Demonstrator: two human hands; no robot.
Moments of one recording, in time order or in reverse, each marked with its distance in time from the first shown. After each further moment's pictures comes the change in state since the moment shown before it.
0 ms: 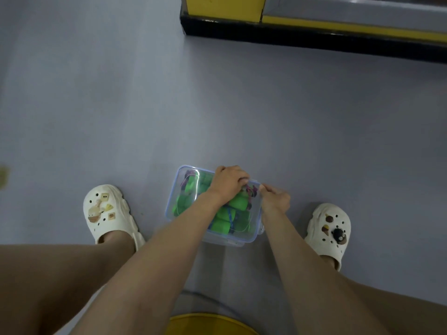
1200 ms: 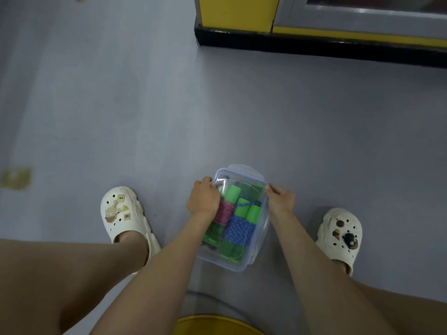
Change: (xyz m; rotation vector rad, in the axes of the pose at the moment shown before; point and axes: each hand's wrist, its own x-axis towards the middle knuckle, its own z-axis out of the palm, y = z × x) left_hand -0.064 -0.032 -0.016 -0.246 0.253 -0.726; right_hand 0.011 0.011 0.013 0.004 -0.136 -0.185
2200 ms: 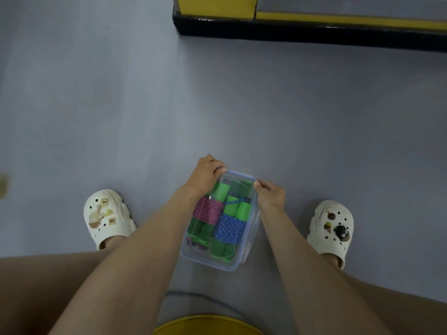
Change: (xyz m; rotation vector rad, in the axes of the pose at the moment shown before) left_hand 0.052 0.027 0.008 0.013 -0.241 0.583; right_hand 0.011 0.008 0.006 0.039 0.031 0.133
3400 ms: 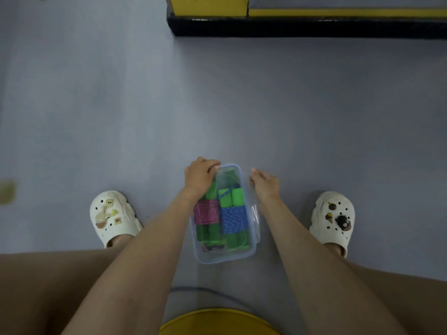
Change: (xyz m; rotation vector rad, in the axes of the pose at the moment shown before) left_hand -0.011 -0.006 -0.001 0.104 0.069 -0.158; right_hand -0.009 -0.012 0.003 0.083 -0.152 -0.057
